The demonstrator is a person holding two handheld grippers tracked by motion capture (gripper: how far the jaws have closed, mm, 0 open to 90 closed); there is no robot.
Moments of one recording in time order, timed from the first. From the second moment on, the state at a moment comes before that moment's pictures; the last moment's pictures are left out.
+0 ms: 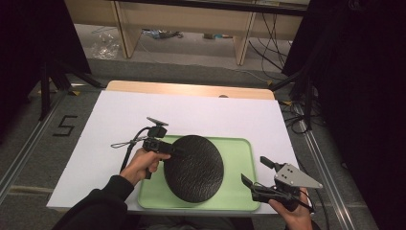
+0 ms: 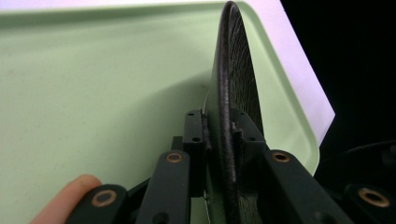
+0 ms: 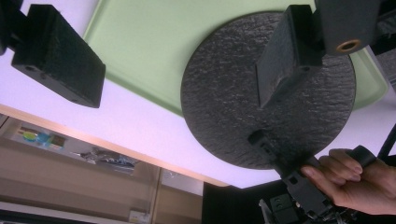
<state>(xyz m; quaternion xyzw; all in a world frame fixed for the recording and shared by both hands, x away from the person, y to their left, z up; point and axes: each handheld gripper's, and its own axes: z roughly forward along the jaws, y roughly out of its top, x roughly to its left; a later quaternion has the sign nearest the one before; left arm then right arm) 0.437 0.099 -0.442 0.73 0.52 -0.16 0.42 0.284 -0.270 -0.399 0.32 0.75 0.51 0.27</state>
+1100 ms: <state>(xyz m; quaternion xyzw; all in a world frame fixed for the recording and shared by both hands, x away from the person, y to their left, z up) 0.429 0.101 -0.460 0.73 0.51 -0.17 0.42 0.284 -0.269 -0.400 0.32 0.75 0.51 0.27</state>
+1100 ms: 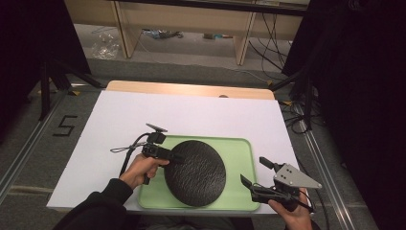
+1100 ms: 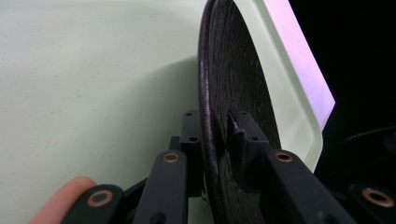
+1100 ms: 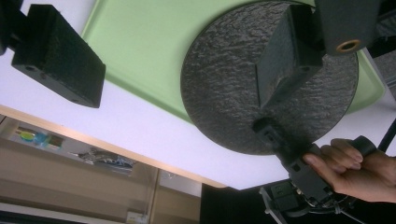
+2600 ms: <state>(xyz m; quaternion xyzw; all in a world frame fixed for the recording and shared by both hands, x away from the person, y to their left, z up) 0.428 0.106 -0.464 0.83 0.46 -0.13 0.29 0.283 -0.268 -0.400 0.32 0.76 0.51 0.26</state>
